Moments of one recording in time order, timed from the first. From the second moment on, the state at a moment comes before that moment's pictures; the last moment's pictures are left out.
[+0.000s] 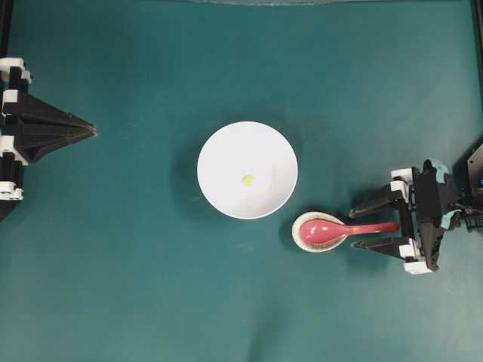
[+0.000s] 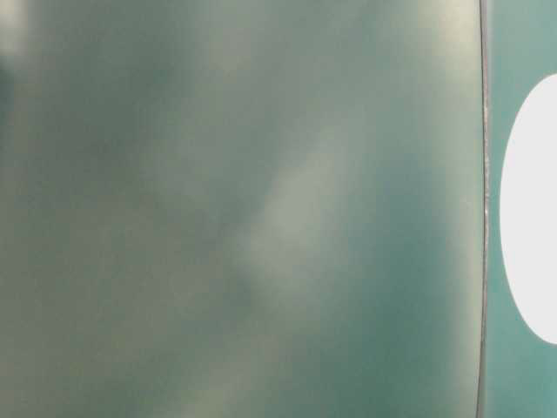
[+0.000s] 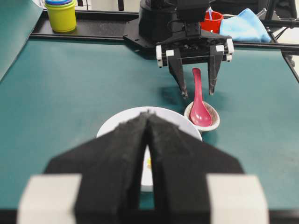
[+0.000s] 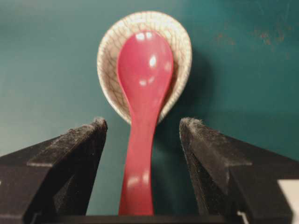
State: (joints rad) left arm 0.04 -0.97 1.17 0.01 -0.17 -0.02; right arm 0.45 0.05 1.35 0.41 -0.99 0.12
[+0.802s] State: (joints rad) left arm 0.04 -0.97 1.17 0.01 -0.17 -0.02; right arm 0.45 0.05 1.36 0.40 -0.99 0.08
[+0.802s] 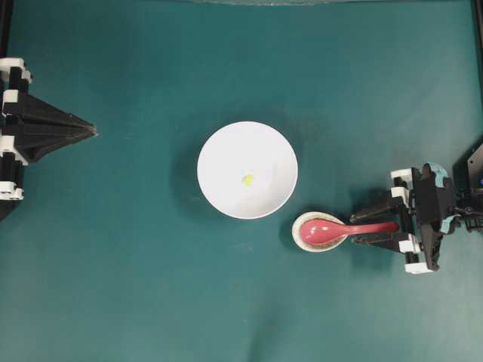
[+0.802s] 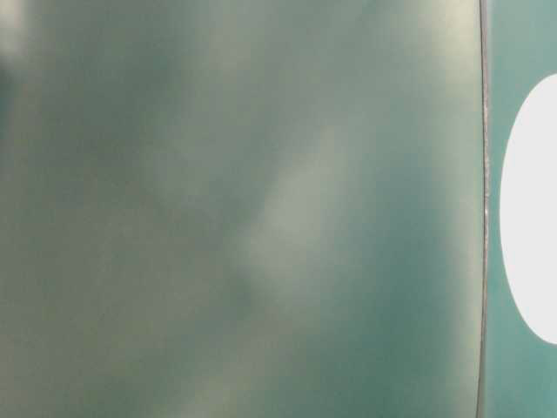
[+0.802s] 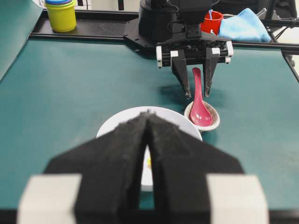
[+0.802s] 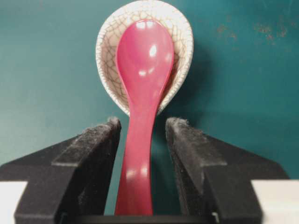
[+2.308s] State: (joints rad) left arm 0.04 -0.98 1.17 0.01 -0.17 -0.02; right arm 0.43 -0.29 1.36 0.40 -0.71 0.06
